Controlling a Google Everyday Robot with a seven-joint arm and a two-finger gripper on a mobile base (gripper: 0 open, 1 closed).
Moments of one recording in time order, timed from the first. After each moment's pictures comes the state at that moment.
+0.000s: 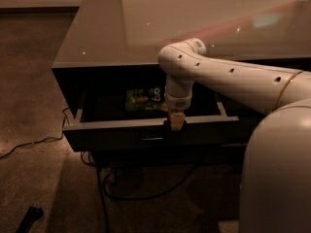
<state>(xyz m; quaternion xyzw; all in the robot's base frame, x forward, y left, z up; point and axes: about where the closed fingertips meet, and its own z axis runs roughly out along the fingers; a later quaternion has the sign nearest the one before) 0.617 -0.085 0.657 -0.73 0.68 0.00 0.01</state>
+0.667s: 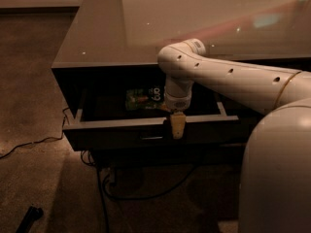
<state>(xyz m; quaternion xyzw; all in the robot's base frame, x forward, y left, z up) 0.617 -0.085 0.657 -0.73 0.68 0.00 0.01</state>
